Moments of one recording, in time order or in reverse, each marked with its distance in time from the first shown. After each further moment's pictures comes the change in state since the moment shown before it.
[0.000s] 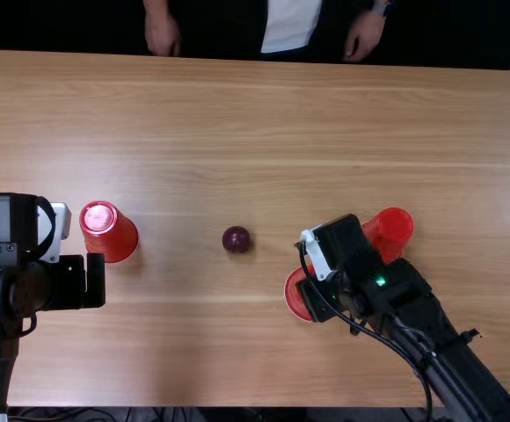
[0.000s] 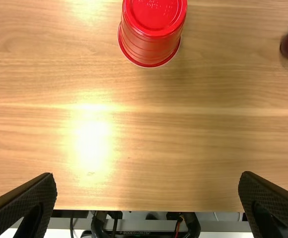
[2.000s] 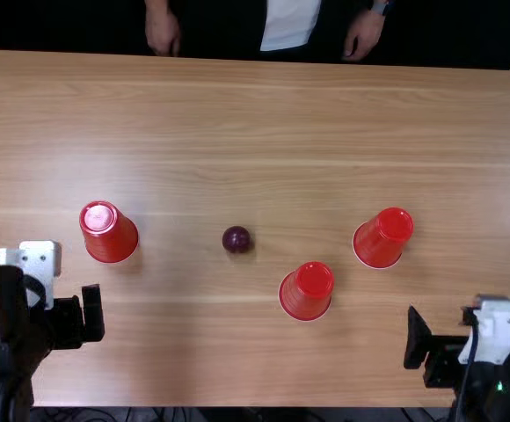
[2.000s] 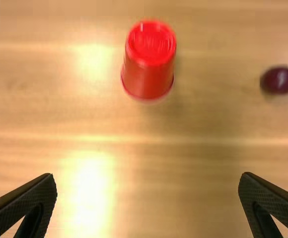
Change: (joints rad) left arm 0.000 -0.393 -0.304 0.269 0.005 -0.002; right arm -0.498 -0.945 -0.144 -0.076 0.035 -0.007
